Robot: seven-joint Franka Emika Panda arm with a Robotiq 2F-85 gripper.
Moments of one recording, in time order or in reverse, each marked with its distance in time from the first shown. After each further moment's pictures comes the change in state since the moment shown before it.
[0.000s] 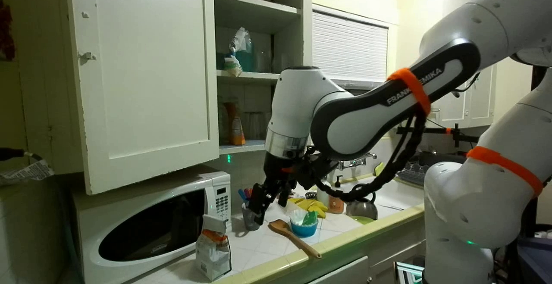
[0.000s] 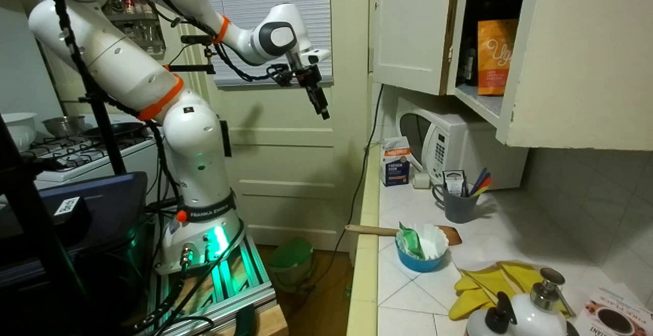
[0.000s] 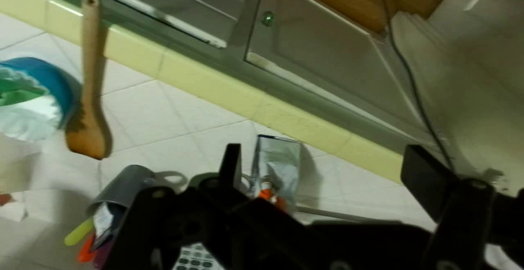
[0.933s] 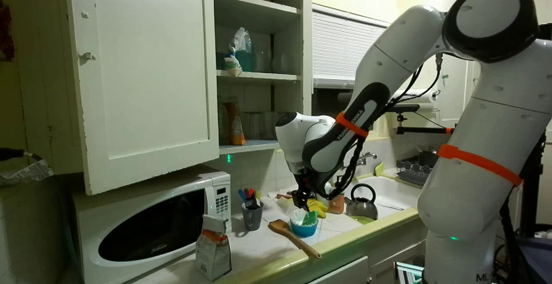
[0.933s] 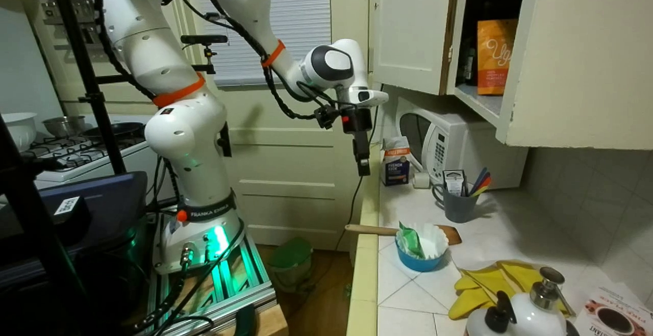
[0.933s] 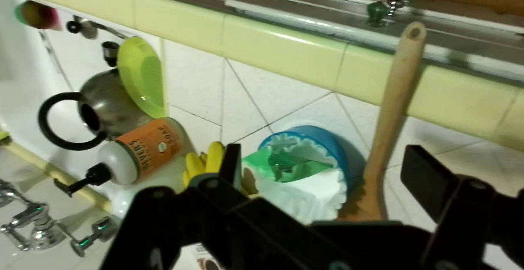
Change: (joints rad) arm -0.405 0.360 -0.198 0.079 -0.645 -0.082 0.177
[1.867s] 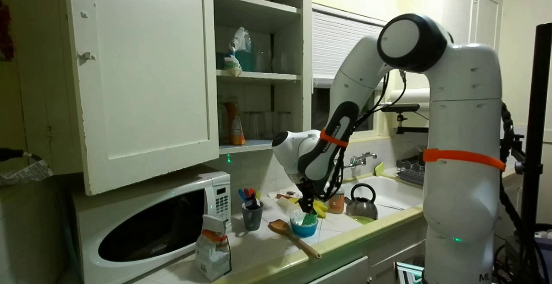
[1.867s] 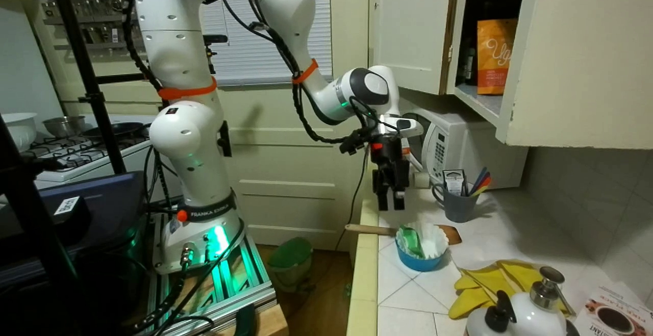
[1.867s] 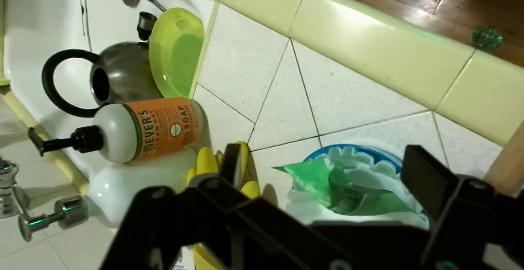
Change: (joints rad) arm 0.100 0.325 -0.269 0.196 -0.216 0.004 -0.184
